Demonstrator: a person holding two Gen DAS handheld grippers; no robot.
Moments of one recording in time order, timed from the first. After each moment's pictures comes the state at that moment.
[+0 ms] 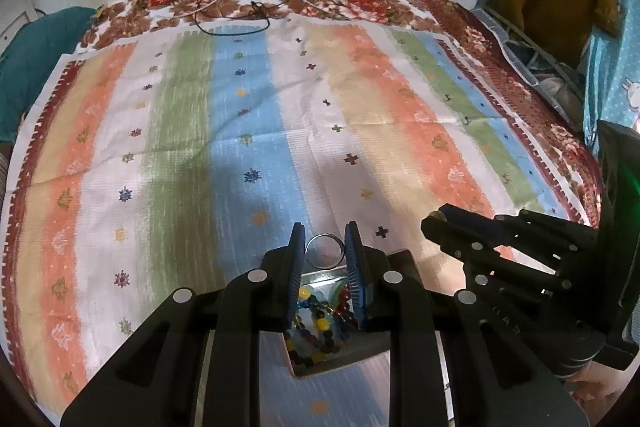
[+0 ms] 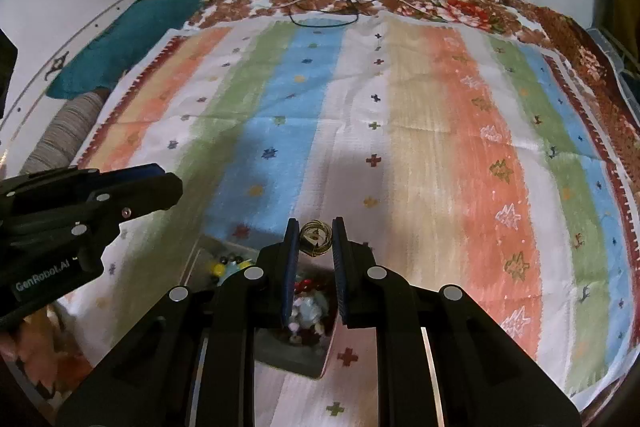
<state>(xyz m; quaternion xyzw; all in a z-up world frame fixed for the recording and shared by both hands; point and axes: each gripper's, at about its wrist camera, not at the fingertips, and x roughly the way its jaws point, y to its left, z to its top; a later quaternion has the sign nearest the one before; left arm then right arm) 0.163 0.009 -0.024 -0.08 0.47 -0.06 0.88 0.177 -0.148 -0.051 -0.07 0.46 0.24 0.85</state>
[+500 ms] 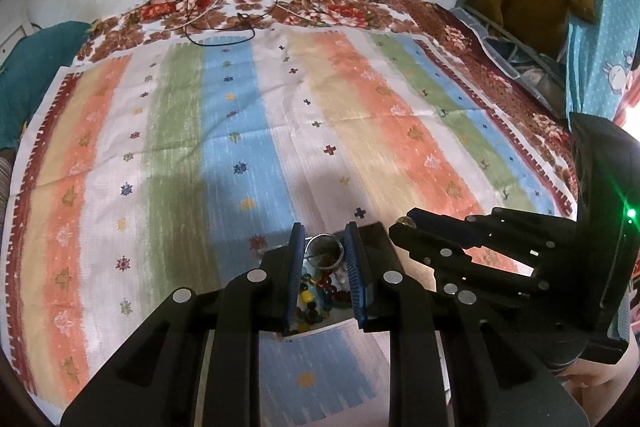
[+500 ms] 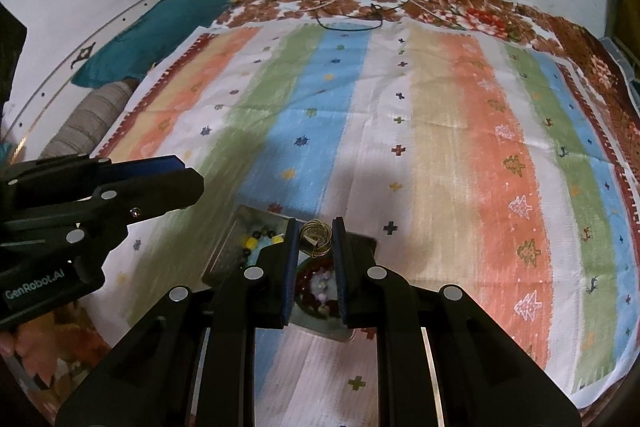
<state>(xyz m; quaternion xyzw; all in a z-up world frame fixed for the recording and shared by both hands) 0.124 -0.005 -0.012 -0.07 0.45 -0.07 0.89 0.139 -0.148 -0.046 -0.08 0.45 0.27 0.85</state>
